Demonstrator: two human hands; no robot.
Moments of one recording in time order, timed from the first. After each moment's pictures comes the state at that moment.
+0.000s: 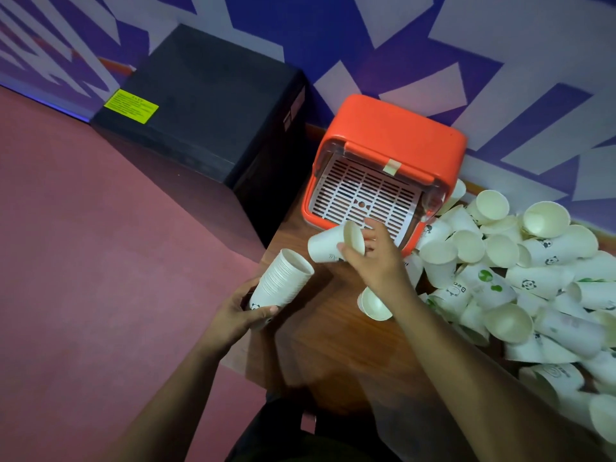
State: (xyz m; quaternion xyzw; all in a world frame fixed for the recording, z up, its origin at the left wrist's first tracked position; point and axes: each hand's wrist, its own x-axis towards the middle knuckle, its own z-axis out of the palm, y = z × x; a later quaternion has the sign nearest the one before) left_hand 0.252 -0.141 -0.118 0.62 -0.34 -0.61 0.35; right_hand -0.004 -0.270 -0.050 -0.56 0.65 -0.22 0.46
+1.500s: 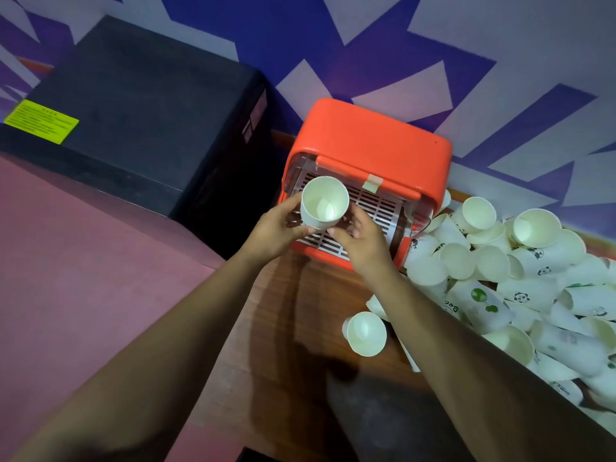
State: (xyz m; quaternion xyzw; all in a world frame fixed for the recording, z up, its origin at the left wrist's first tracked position) left_hand 0.187 -0.371 -0.132 0.56 -0.56 -0.52 0.31; right_hand -0.005 -0.360 -0.102 -0.51 0.59 -0.33 0.53
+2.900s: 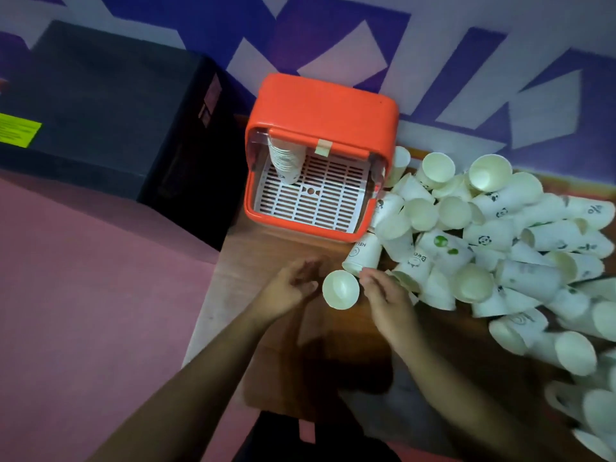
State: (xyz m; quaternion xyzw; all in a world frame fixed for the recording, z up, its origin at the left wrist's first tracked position) left_hand 0.120 -0.230 -0.129 0.56 -0.53 -0.61 0.17; right_hand -0.097 -0.193 -0.091 -0.43 0.73 -0.24 0.48
